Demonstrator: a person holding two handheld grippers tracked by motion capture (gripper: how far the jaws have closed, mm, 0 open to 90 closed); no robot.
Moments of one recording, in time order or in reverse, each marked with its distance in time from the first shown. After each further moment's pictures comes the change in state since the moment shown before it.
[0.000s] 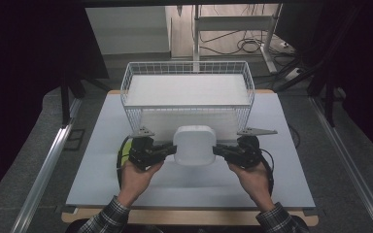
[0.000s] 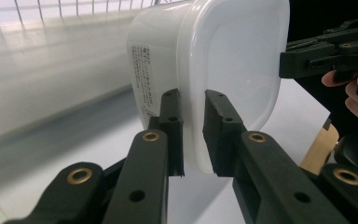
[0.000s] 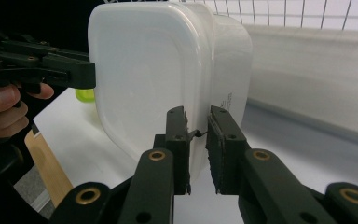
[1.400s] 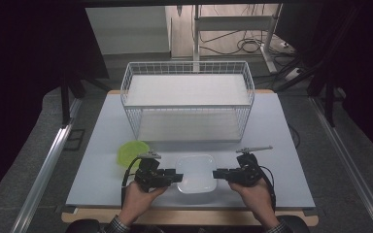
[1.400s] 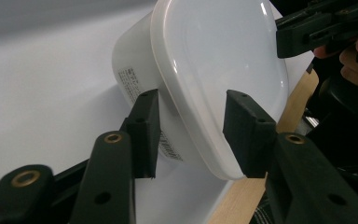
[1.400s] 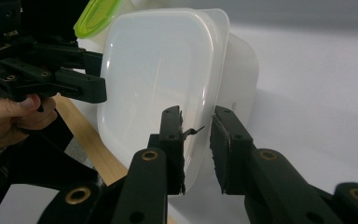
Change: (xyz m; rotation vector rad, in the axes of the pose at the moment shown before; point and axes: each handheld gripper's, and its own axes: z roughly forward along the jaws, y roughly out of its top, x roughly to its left) left arm 0.003 -0.068 0.027 0.188 -0.119 -0.078; right arm -0.013 -0.057 0.010 0.210 0.087 0.191
